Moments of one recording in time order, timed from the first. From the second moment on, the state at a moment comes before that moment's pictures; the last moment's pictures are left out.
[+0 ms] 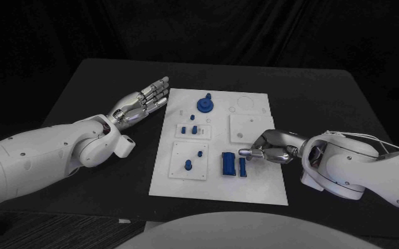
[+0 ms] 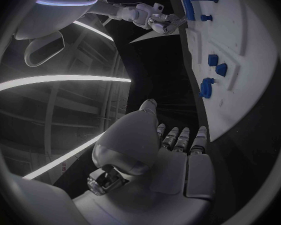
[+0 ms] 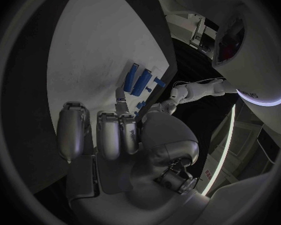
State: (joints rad) left arm 1.13 -0.91 -0.22 1.41 -0.38 0.02 0.62; left_hand 1.45 0.28 -0.19 0.24 0.49 0.06 -0.09 0.01 0.01 0.00 0.08 0.00 0.00 0.00 0.13 0.00 0.00 0.16 0.00 0.25 0.01 0.00; right arm 1.12 -1.15 -0.25 1.91 -1.23 -0.22 -0.20; right_hand 0.88 0.25 -0.43 0.29 0.12 1.00 0.07 0.14 0.20 1.47 -0.04 1.58 1.31 1.47 -0.09 1.53 1.31 0.06 1.47 0.02 1.37 1.31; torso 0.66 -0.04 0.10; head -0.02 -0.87
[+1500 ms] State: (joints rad) left arm 1.13 -0.91 -0.22 1.41 -0.38 0.02 0.61; left_hand 1.46 0.29 -0.18 0.24 0.49 0.07 -0.09 0.01 0.01 0.00 0.08 0.00 0.00 0.00 0.13 0.00 0.00 0.16 0.00 0.25 0.01 0.00; right arm 1.12 -1.13 -0.25 1.92 -1.26 -0.26 -0.18; right_hand 0.82 0.28 -0.43 0.29 0.06 0.98 0.06 0.13 0.19 1.47 -0.03 1.58 1.31 1.46 -0.09 1.53 1.31 0.06 1.47 0.02 1.37 1.31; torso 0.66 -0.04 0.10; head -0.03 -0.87
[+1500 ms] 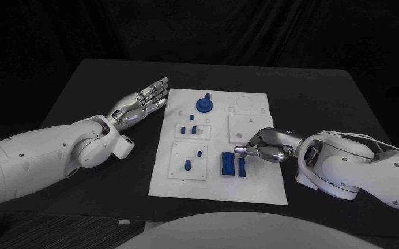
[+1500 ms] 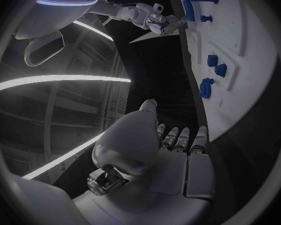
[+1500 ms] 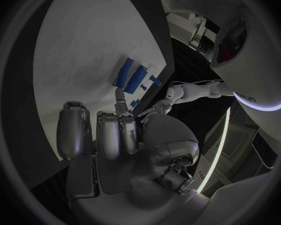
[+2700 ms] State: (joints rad) left arm 1.13 -0.91 -0.22 1.40 -0.38 0.03 0.61; left_hand 1.46 0.29 -0.18 0.24 0.49 0.06 -0.08 0.01 0.01 0.00 0.08 0.00 0.00 0.00 0.13 0.00 0.00 0.16 0.01 0.25 0.01 0.00; right arm 1.12 -1.14 -0.25 1.91 -1.33 -0.27 -0.23; right_hand 0.81 0.29 -0.43 0.29 0.05 0.85 0.04 0.08 0.11 1.47 -0.04 1.58 1.31 1.47 -0.11 1.53 1.31 0.06 1.47 0.01 1.34 1.31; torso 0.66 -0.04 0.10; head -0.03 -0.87
